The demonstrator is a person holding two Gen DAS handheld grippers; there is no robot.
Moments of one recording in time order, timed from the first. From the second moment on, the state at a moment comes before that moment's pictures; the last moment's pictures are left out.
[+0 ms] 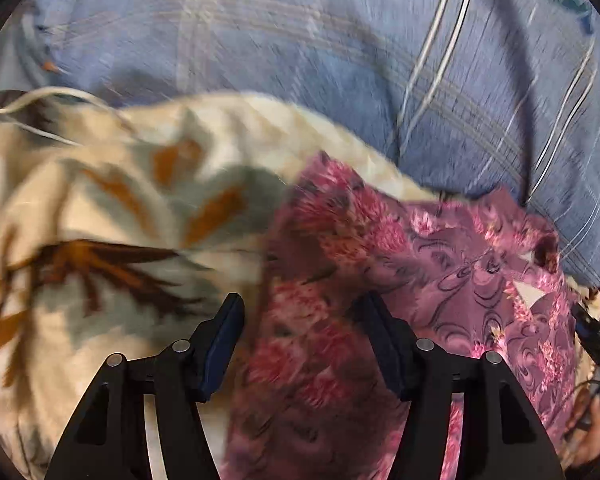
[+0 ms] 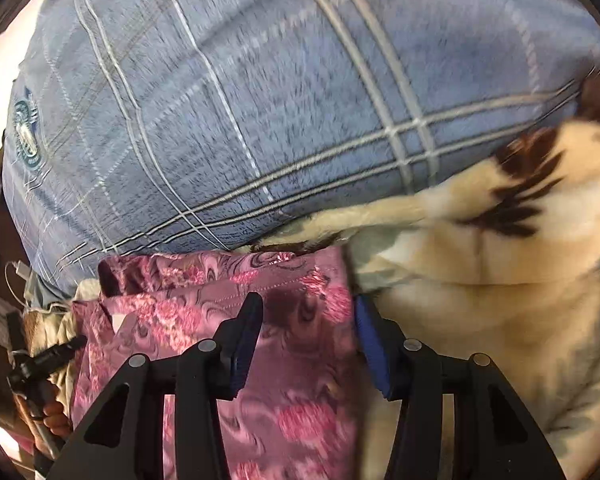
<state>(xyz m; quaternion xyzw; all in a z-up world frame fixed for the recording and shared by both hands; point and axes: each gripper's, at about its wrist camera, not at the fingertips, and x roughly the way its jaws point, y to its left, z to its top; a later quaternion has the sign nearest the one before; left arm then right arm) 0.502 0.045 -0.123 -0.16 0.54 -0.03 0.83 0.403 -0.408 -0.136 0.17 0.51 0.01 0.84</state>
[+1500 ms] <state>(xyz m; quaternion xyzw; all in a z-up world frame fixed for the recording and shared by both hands) 0.303 0.174 -0.066 -0.34 0.49 -0.07 0.80 0.200 -0.221 -0.090 0.00 0.45 0.15 0.88</state>
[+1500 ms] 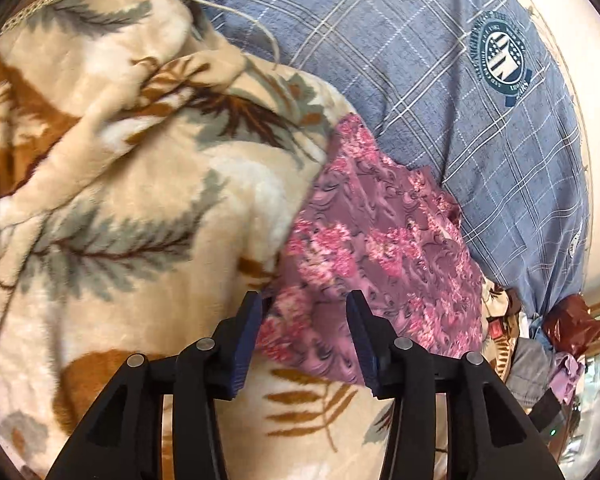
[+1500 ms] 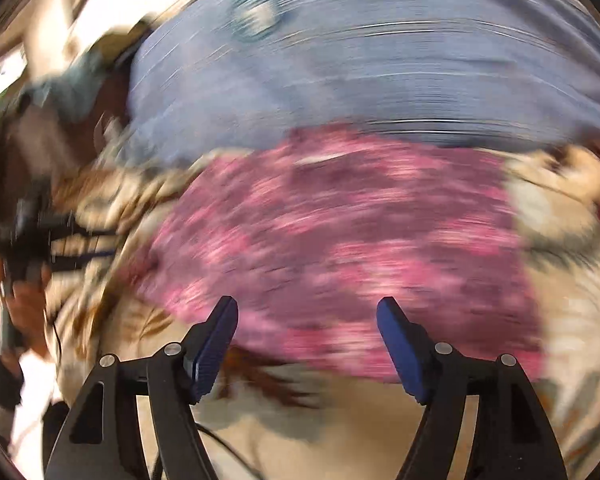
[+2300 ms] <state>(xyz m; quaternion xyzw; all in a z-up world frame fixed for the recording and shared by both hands) 0.323 0.219 -0.079 -0.33 0.51 -0.09 0.79 0.225 0.001 -0.176 -0.31 0.39 0.14 0.86</state>
